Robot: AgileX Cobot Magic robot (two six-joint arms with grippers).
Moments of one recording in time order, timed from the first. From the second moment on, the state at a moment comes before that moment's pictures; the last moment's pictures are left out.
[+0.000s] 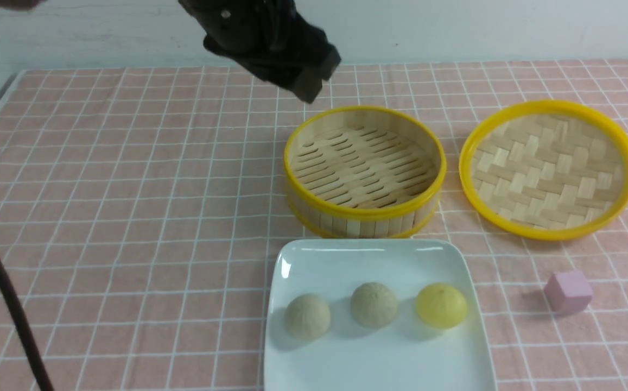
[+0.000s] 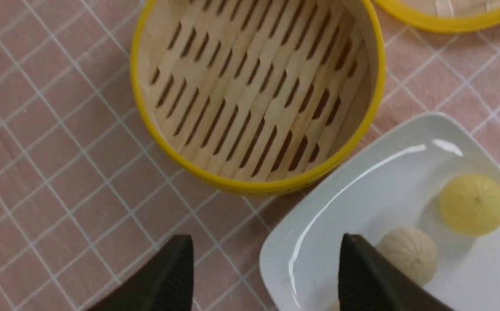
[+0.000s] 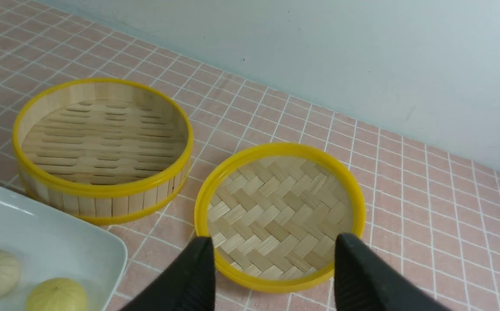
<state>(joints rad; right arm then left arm) 0.36 0.58 -0.88 -0.22 0.72 0.02 -0.55 1.74 -1.96 -0.05 1.19 0.16</state>
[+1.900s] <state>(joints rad) 0.36 -0.02 -0.18 0.17 0.44 -0.20 -0.55 1.72 -2.00 -0.09 1.12 0.14</state>
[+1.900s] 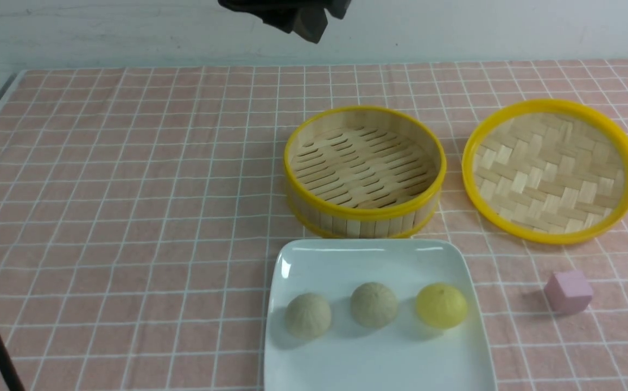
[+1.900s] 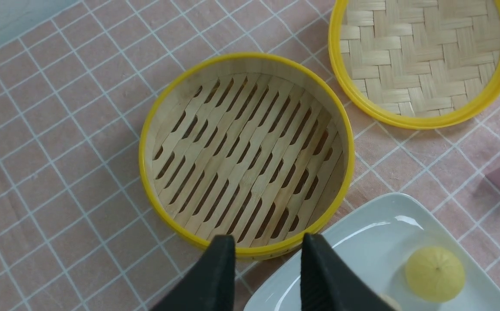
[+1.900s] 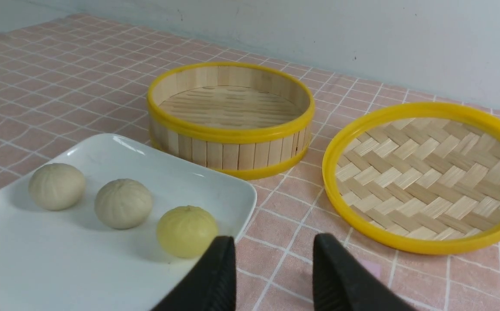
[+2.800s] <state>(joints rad) 0.20 -0.02 -0.02 0.13 0.49 -0.20 -0.55 1.72 -2.00 -0.09 1.07 0.14</state>
